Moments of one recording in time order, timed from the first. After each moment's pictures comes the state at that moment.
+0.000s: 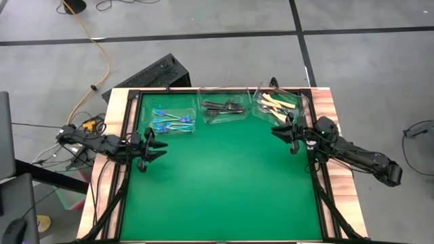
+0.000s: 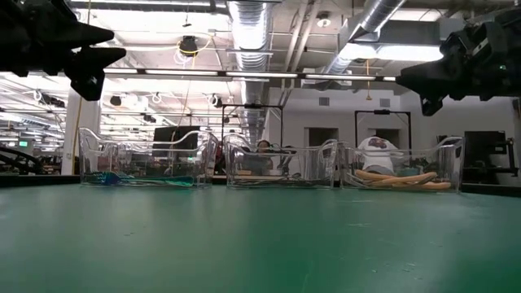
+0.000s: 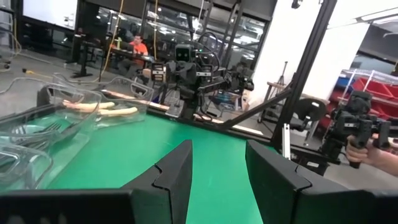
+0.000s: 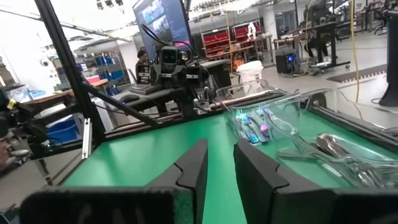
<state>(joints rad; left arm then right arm) -0.30 0.00 0.01 0.09 -0.34 -0.26 -0.54 0.18 0.01 0.27 -0.47 0.27</state>
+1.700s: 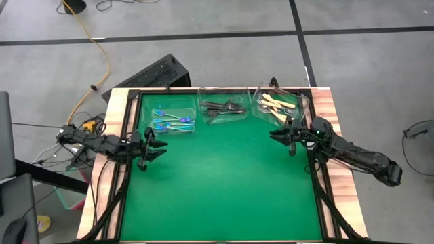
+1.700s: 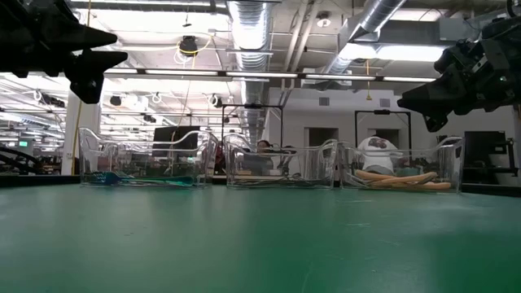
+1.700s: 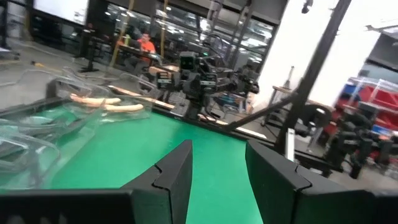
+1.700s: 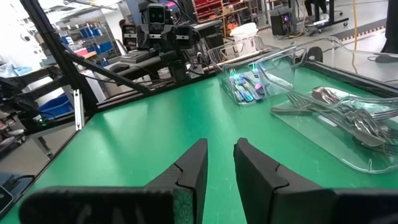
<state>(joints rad) -0.30 0.00 0.01 0.08 -0.37 -0.30 -0.54 0.18 0.01 0.09 -0.47 0.24</state>
